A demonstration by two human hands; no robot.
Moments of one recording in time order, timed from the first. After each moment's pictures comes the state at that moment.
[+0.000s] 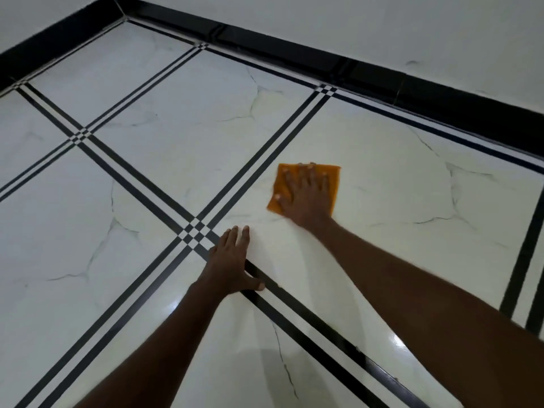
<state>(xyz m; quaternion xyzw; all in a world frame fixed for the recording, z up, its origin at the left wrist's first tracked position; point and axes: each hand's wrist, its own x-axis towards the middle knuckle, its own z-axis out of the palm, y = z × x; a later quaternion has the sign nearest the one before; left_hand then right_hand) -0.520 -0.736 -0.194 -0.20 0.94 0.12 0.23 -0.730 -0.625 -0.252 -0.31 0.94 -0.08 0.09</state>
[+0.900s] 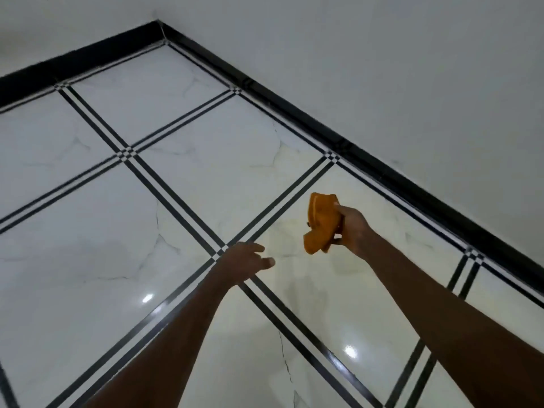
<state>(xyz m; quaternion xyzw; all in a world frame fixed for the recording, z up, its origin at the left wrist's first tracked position) -0.517 -0.772 0.036 -0.33 0.79 0.48 0.19 -0.719 -0.591 0.039 0.07 0.73 -0.56 0.39</state>
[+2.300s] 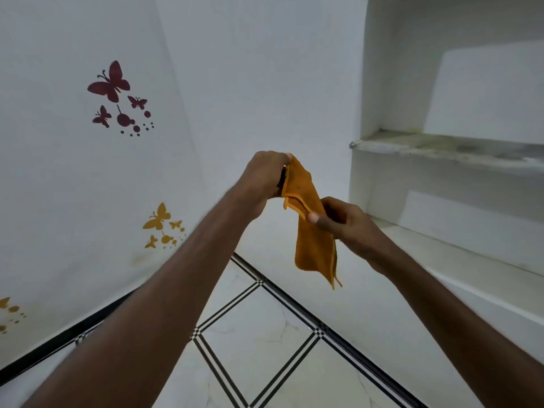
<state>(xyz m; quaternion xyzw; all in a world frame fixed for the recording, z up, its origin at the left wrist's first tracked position) -0.592 -0.600 1.064 -0.25 0.73 0.59 -0.25 -0.669 -0.442 0.975 -0.41 0.72 -0.53 0.16</state>
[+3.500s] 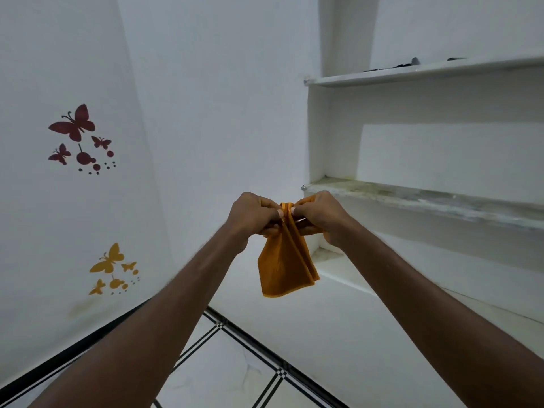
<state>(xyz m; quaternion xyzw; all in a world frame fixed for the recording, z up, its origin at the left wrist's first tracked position) -0.546 -0.551 1.076 -0.16 0.83 0.49 -0.23 -0.637 -0.417 1.074 -0.23 0.77 -0.58 0.09</state>
